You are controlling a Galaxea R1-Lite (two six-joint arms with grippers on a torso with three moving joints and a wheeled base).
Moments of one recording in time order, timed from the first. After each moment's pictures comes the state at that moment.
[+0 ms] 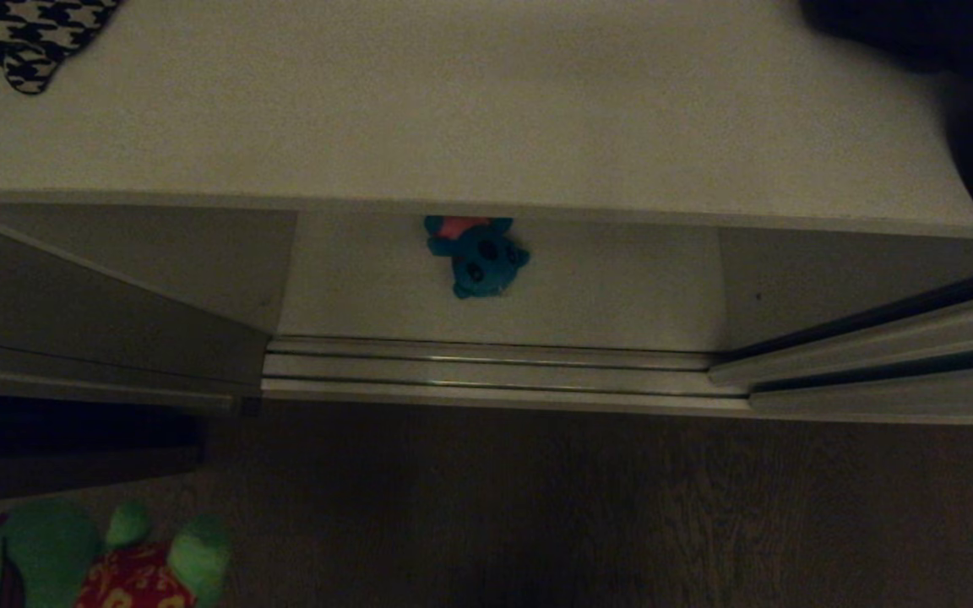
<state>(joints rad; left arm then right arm) 0.00 0.00 -0.01 0.00 0.01 0.03 0.01 0.00 0.00 -0.01 0.00 -0.01</state>
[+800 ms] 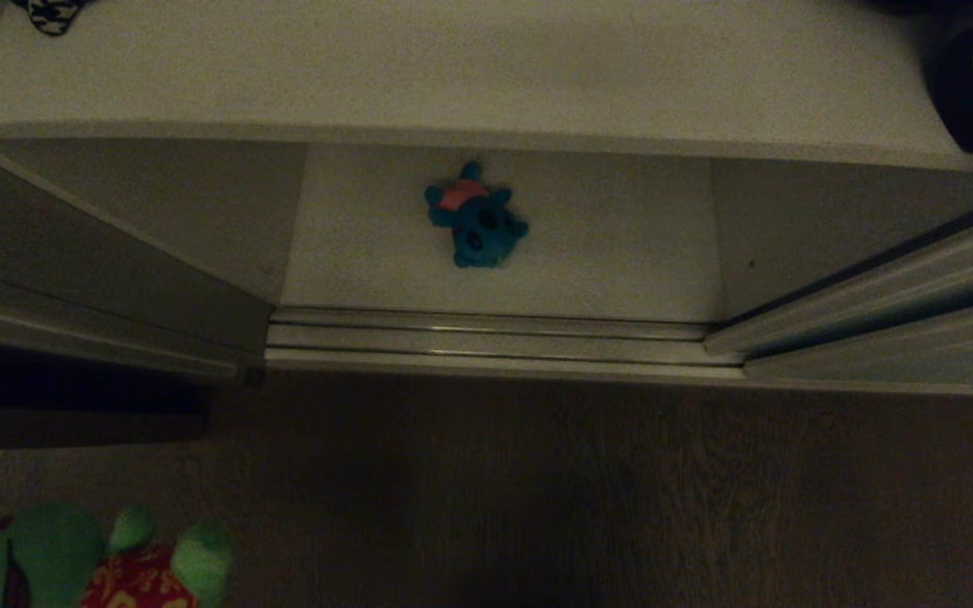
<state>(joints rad) 0.00 0.00 0.00 0.00 0.01 0.03 0.01 0.00 0.00 -0.01 0.00 -0.01</state>
